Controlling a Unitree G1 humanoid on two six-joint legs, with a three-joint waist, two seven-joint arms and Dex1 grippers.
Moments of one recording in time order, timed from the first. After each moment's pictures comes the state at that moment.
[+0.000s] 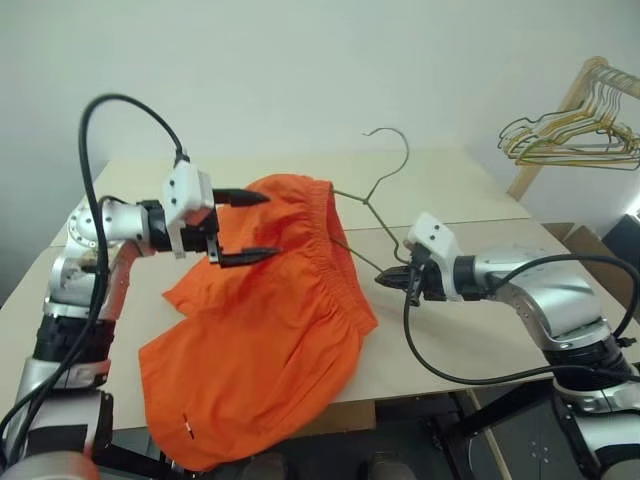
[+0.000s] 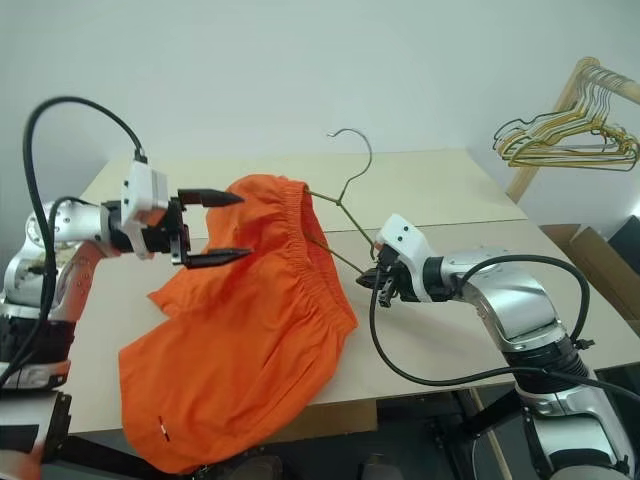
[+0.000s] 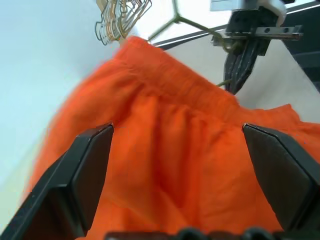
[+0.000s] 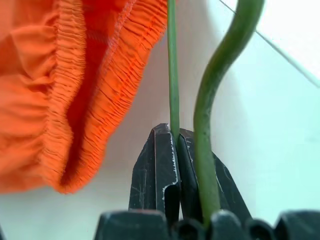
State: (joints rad) left arm -0.75 0.76 0.01 0.16 -0.39 0.16 -1.27; right arm -0.62 -0.78 0.25 -0.27 0.29 0.87 0.92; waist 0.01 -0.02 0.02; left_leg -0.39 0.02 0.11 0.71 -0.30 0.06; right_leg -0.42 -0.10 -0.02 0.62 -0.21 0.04
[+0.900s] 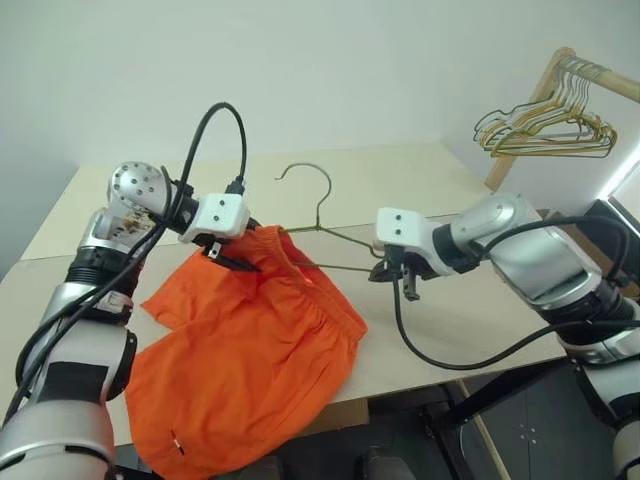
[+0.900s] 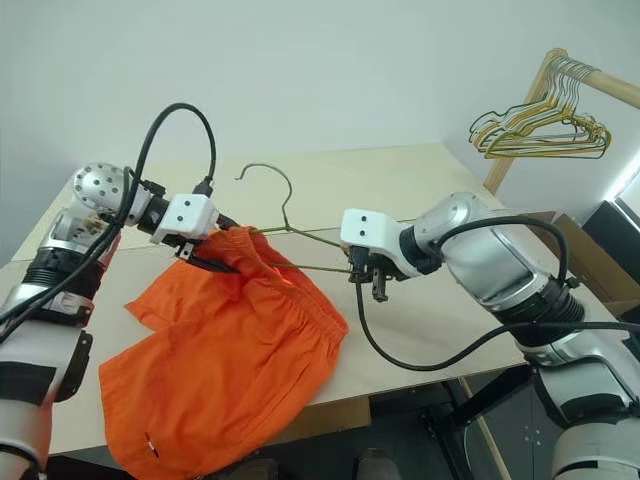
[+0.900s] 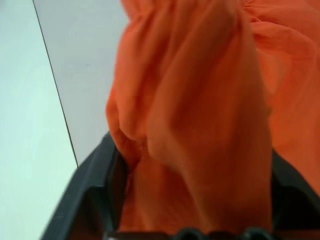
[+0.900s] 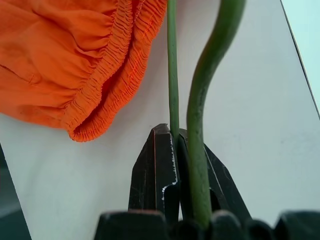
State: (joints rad) left arm -1.04 0.71 -0.29 0.73 -0.02 -0.35 -1.61; right arm -0.94 -0.83 0.54 -0.22 0.14 0.89 1.19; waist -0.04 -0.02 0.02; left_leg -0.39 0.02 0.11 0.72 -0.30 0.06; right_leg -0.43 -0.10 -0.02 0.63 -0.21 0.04
